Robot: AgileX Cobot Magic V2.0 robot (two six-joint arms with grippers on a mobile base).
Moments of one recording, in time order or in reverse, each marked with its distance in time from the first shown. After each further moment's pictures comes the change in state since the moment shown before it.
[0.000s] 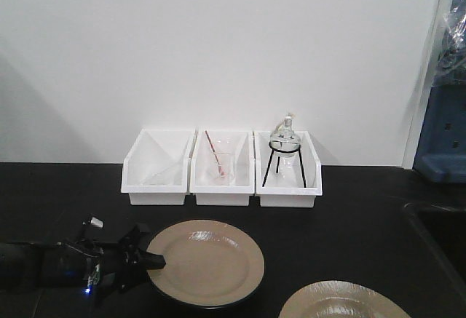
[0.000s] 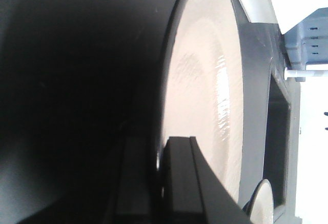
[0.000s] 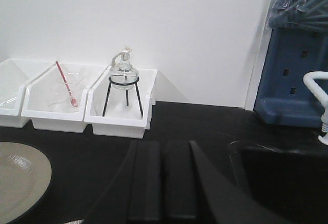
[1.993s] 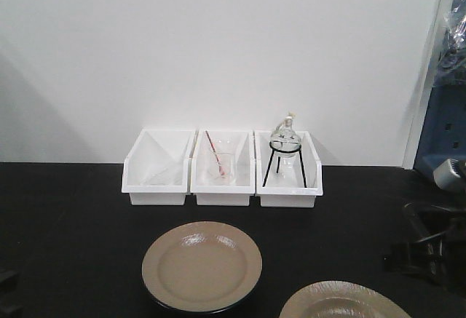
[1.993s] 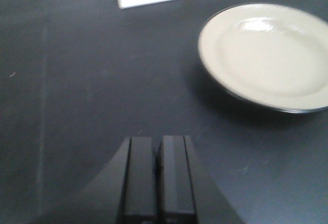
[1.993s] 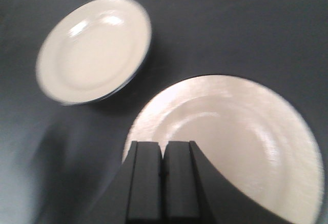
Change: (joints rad) left arm 0.121 -1.035 0.639 0.746 -0.387 0.236; right arm -0.112 0.460 -0.340 0.850 0.745 -0.582
